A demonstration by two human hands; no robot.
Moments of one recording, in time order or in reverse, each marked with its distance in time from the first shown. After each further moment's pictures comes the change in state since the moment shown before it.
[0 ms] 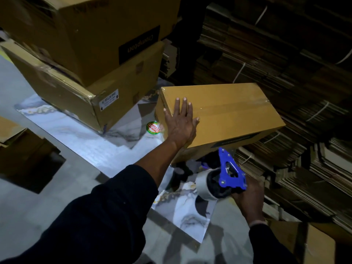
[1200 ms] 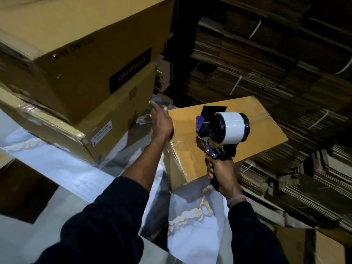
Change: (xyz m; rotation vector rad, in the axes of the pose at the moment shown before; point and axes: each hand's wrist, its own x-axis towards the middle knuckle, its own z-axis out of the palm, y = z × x) left_hand 0.102 -0.064 -0.027 -0.930 0.179 -0.386; right_hand 0.144 -0.153 0.011 1.140 -0.190 0.674
